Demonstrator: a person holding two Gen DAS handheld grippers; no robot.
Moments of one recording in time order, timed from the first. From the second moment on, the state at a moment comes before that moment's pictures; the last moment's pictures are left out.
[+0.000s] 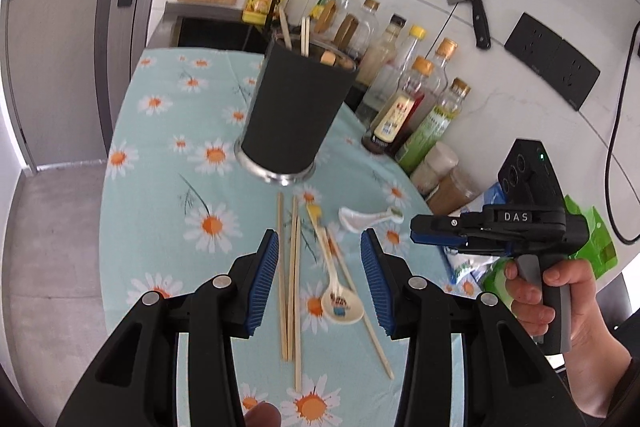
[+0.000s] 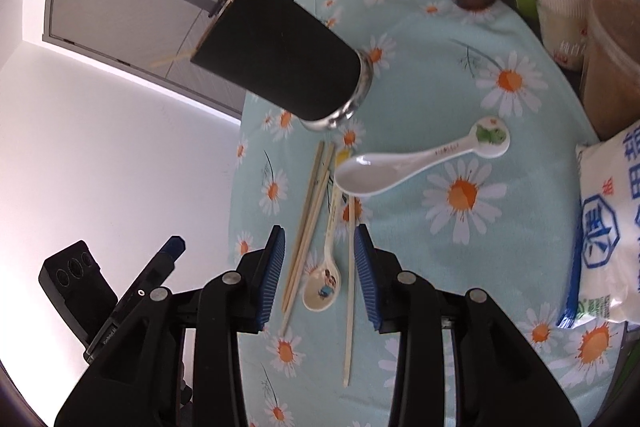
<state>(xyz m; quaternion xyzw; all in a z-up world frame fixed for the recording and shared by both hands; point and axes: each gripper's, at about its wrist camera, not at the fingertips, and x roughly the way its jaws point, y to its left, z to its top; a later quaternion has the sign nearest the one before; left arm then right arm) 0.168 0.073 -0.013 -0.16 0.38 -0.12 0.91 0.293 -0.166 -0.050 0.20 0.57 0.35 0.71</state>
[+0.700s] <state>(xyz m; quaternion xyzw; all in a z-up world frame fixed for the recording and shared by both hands) 0.240 0.022 -0.095 -0.15 0.51 -0.20 0.82 0.281 -0.196 -0.081 0.23 0.60 0.32 0.70</state>
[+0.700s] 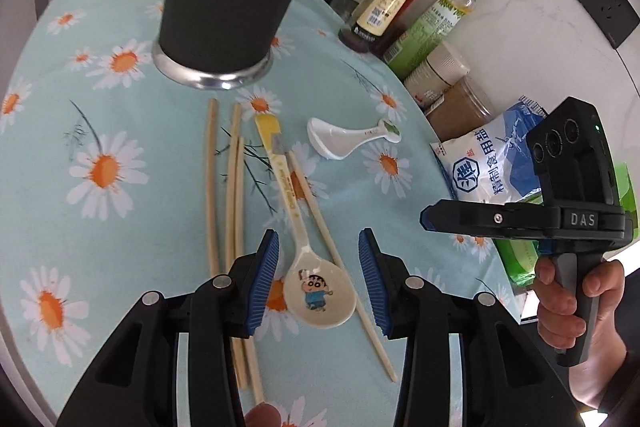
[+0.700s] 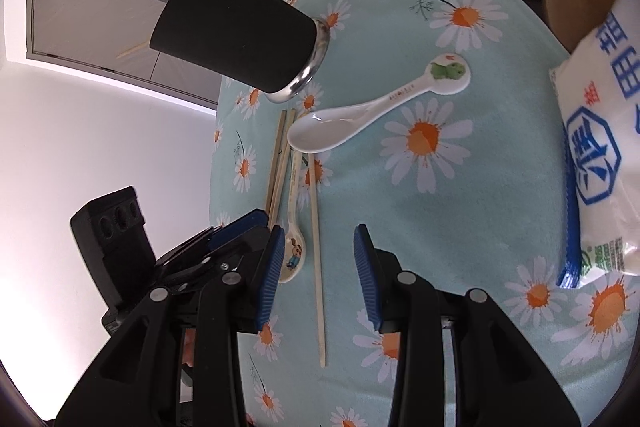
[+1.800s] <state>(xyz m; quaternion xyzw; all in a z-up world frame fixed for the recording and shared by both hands) 0.296 0.041 -0.130 -0.24 0.58 -0.27 0.73 0.292 -0.190 -0.089 0.26 0.61 0.33 0.68</state>
